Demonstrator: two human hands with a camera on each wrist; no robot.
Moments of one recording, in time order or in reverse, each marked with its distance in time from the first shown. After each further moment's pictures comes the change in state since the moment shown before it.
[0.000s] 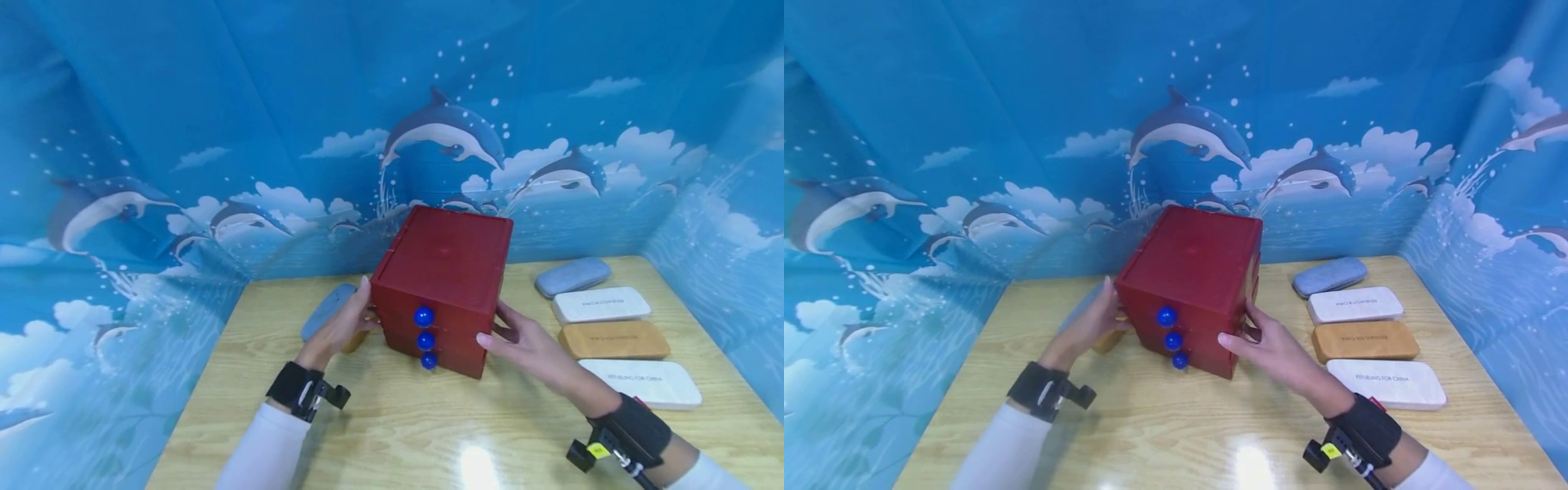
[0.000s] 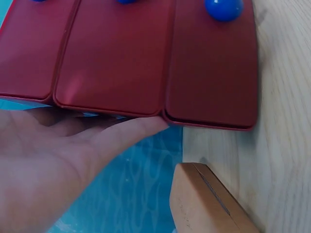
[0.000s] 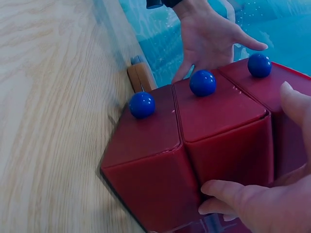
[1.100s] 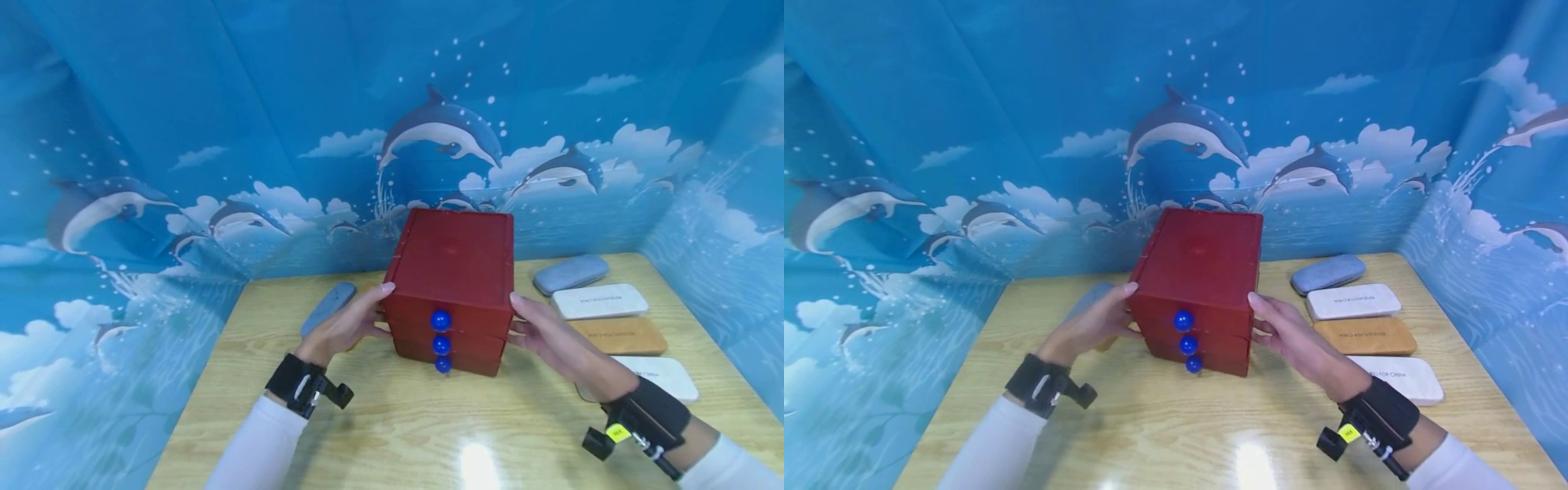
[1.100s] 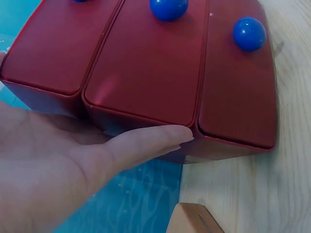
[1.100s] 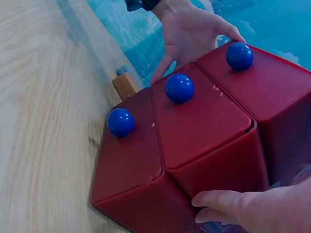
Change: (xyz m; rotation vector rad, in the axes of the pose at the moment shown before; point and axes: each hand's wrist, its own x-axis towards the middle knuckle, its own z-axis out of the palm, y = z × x) left_hand 0.010 0.006 0.009 -0.229 -0.151 -0.155; right_hand -0.003 -0.014 -0.030 0.481 -0.150 0.009
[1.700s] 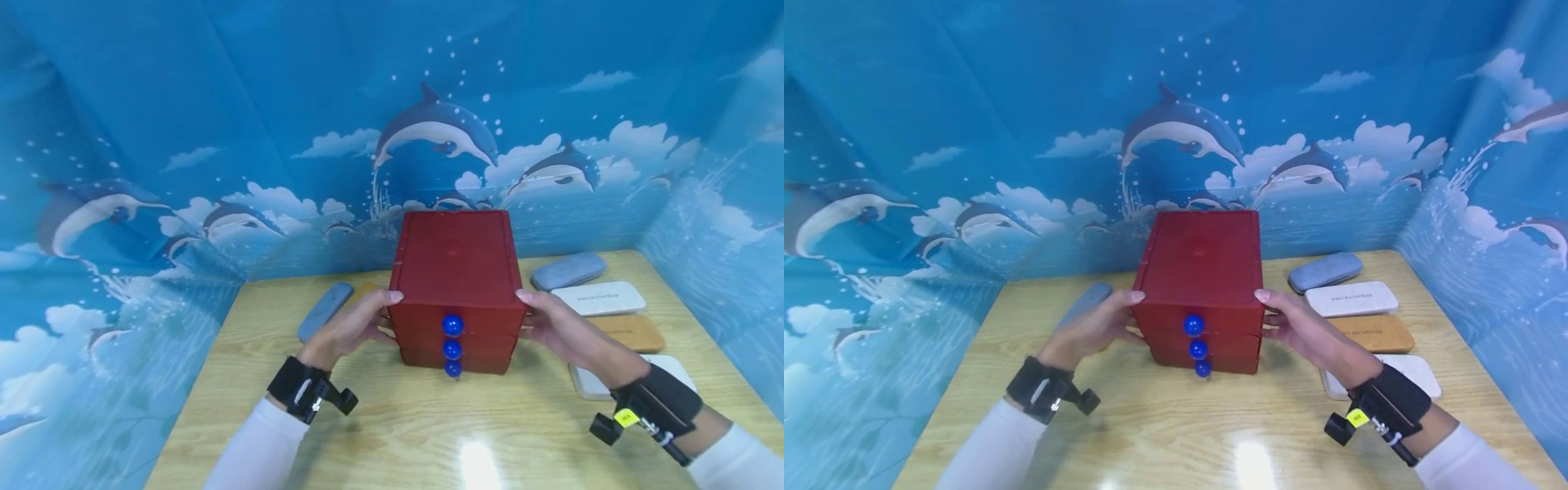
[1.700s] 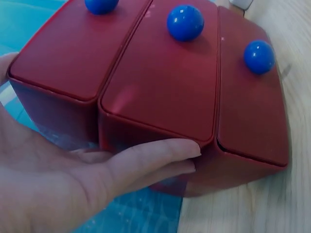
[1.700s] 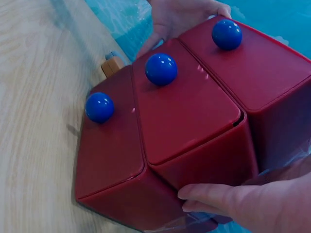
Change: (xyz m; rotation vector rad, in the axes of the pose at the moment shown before) left_hand 0.004 0.003 0.015 0.013 0.059 -0.027; right_hand 0.000 -0.012 -0.020 -0.038 0.063 0.120
